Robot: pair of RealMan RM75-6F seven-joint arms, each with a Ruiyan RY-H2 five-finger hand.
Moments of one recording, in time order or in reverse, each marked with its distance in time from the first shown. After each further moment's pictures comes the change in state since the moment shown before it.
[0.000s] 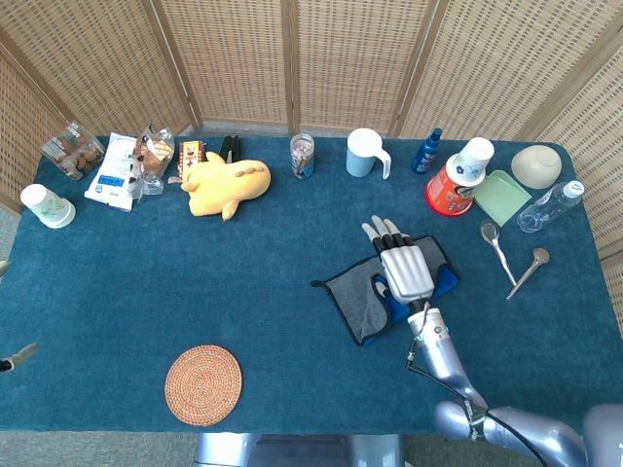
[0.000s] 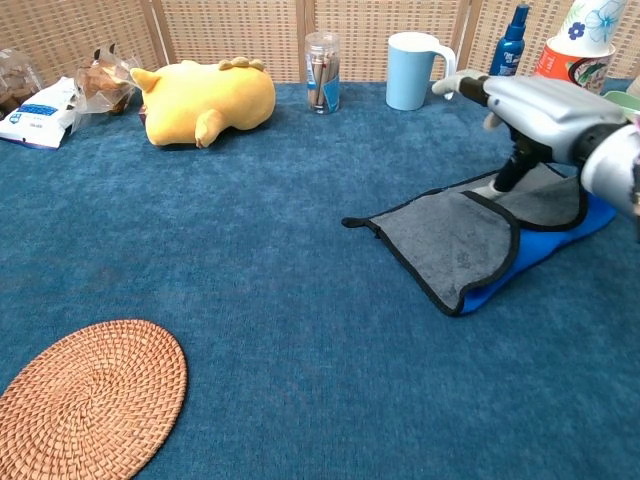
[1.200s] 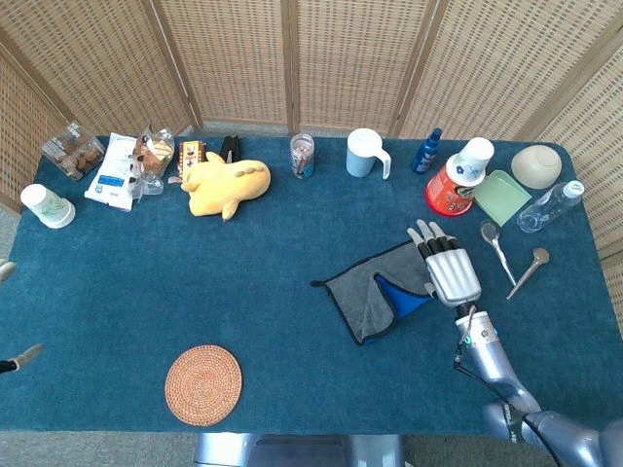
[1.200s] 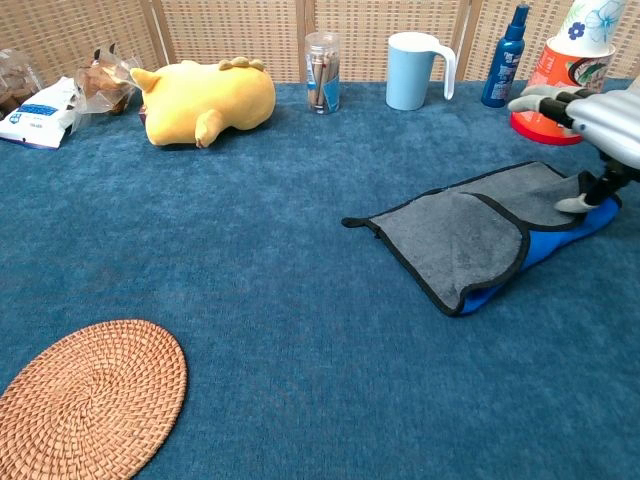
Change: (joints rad) left arm -0.006 -0.010 0.003 -0.007 -0.002 -0.012 0.026; right arm -0.056 0.027 -0.106 0.342 -0.193 0.028 0.219
